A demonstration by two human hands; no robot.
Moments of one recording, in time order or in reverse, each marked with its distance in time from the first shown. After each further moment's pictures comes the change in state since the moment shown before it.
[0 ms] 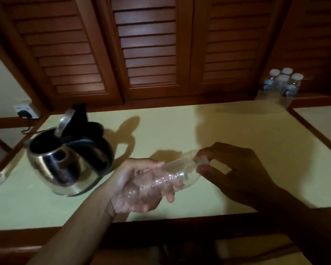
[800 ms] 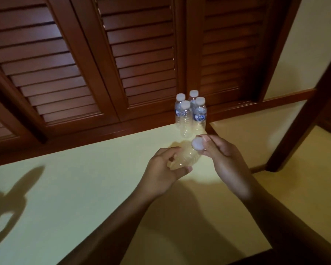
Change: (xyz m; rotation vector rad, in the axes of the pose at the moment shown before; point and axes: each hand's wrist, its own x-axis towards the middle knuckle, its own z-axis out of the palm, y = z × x) left_hand 0.389 0.027 0.109 1.259 0.699 0.451; right_hand -0.031 0.263 -0.186 0.398 0.292 0.635
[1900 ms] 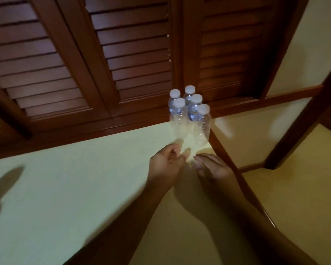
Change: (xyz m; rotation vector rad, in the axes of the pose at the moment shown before) left_hand 0.047 0.007 0.048 -0.250 0.170 -0.208; right_hand 0.010 0.088 -0.003 -0.619 0.001 -0.226
